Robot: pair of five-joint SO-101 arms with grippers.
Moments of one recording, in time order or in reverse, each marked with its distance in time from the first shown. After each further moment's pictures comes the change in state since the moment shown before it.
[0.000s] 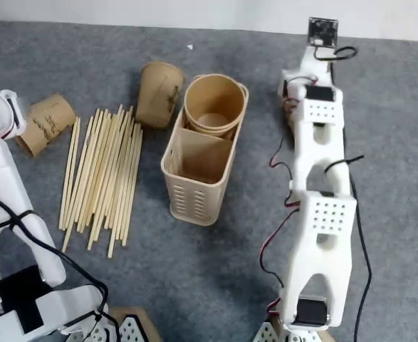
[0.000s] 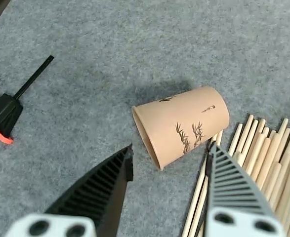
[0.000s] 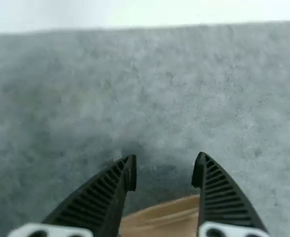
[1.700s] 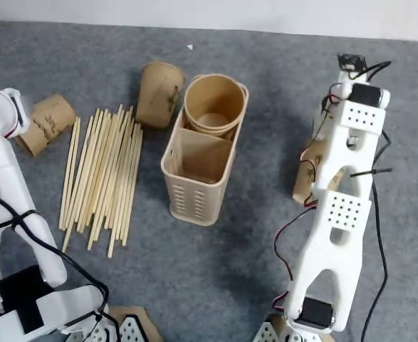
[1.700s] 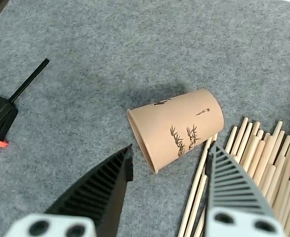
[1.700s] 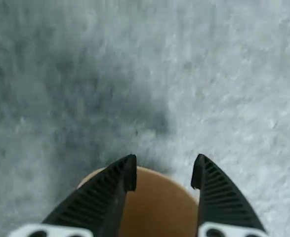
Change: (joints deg) left arm 1.0 0.0 0.4 -0.8 0.7; right arm 10.1 11.8 -32.0 53.3 10.0
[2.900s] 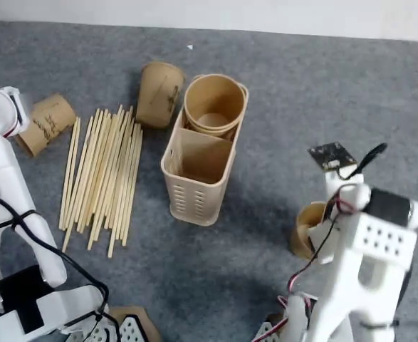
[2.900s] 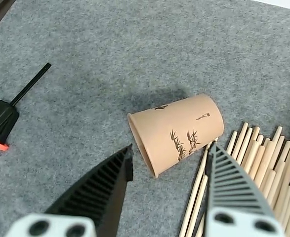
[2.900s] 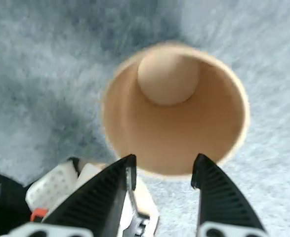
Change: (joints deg) left arm 0.0 0.0 0.0 -0.6 0.4; right arm 4.4 -106.8 114.8 1.3 28.3
